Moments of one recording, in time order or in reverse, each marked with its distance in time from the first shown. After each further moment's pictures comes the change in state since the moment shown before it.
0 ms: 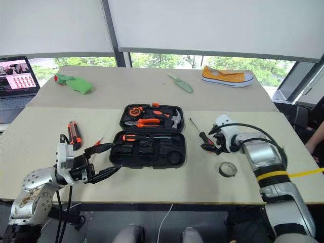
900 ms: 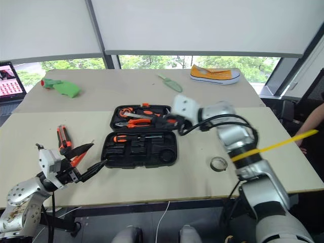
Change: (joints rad) left arm 0.135 -0.014 0.137 0.029 0.039 -0.077 0.179; right arm -0.259 0.209 0.193 -0.025 -0.158 -0.523 0.274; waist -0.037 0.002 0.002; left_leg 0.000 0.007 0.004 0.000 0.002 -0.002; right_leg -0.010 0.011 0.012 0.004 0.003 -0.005
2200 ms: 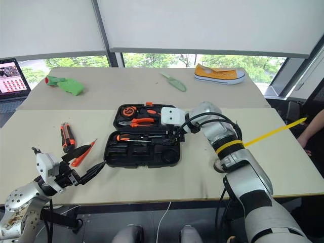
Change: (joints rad) left arm 0.037 -0.023 -0.014 -0.054 0.002 -0.017 0.031; right arm -0.085 0.055 -0.040 0.236 -0.085 -0.111 0.138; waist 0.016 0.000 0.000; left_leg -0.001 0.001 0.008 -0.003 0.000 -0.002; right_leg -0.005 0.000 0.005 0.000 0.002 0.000
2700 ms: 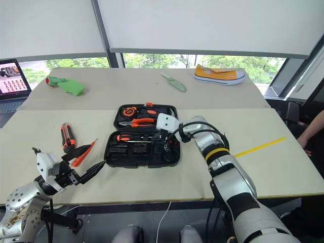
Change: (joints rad) left arm -0.011 0.000 -0.001 0.020 0.003 -0.003 0.002; right arm 0.024 0.159 -0.032 0.295 -0.015 -0.172 -0.174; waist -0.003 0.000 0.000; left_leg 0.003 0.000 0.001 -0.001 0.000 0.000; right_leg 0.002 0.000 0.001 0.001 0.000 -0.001
